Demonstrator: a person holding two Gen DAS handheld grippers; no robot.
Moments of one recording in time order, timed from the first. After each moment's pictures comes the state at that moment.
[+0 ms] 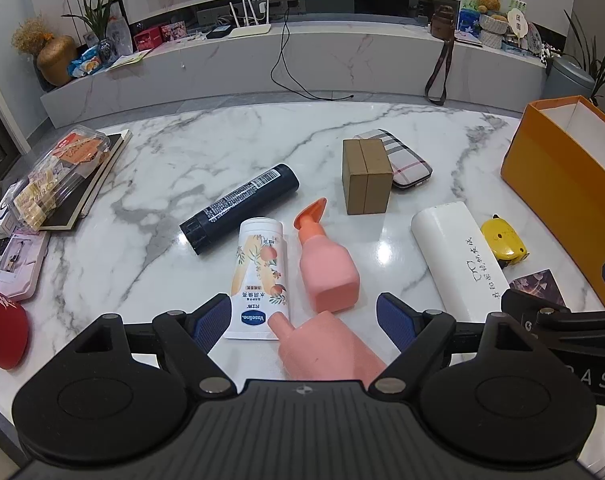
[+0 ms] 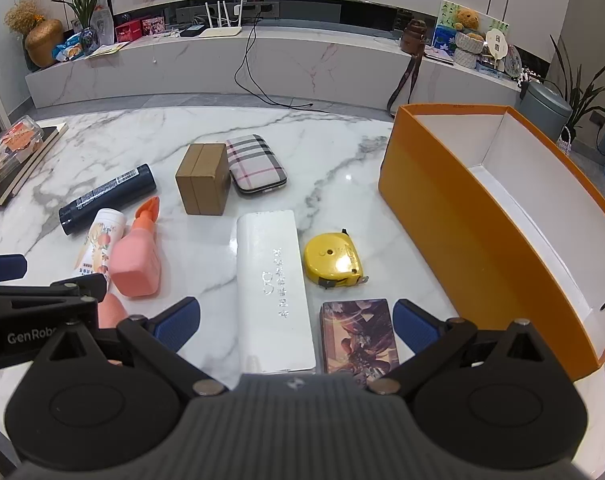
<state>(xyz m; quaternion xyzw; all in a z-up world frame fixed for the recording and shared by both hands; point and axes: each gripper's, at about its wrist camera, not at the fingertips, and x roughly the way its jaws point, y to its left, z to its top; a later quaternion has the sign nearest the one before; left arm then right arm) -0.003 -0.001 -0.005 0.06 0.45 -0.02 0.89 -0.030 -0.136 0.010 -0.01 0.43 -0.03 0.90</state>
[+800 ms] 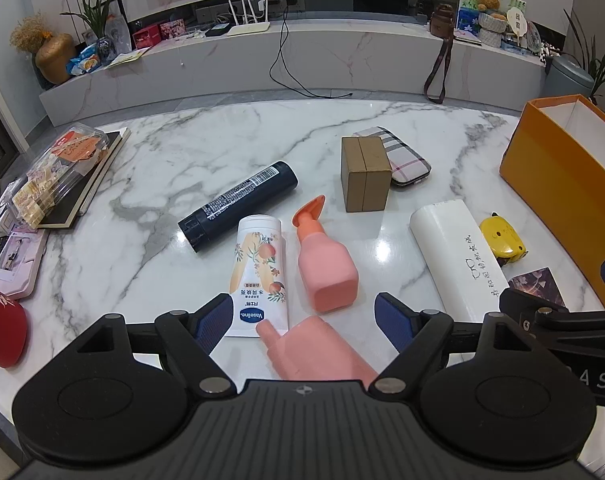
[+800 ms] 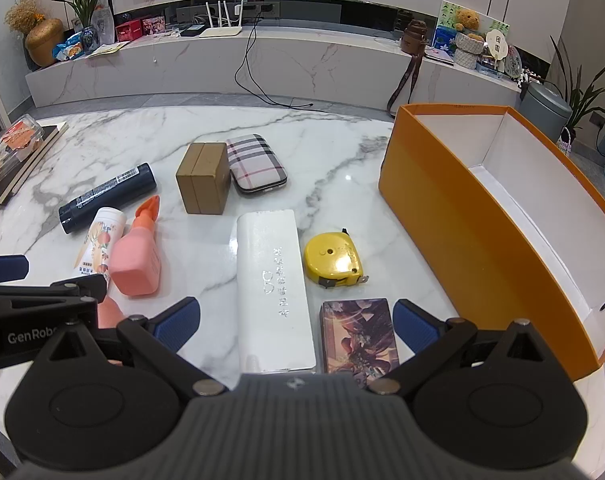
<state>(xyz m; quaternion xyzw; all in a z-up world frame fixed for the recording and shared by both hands) -0.003 -0.001 -0.005 0.06 0.45 -0.02 0.89 -0.030 -0.136 0.010 -0.01 0.43 -0.03 0.90</state>
